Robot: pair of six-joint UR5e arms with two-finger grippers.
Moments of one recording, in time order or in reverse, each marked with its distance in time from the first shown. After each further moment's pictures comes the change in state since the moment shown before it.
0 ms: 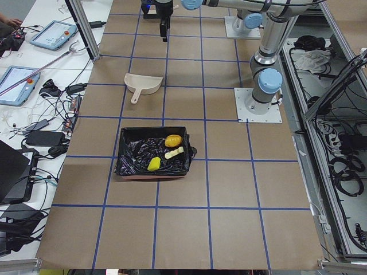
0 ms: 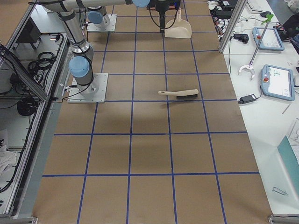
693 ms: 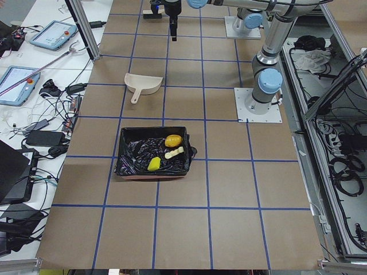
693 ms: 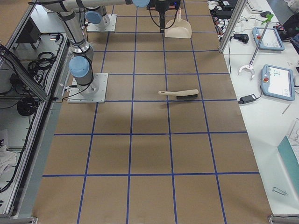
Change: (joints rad) left arm -0.039 0.038 -0.055 0.010 0.050 -0.068; right arm 0.000 0.000 0.001 -0.002 0.003 0.001
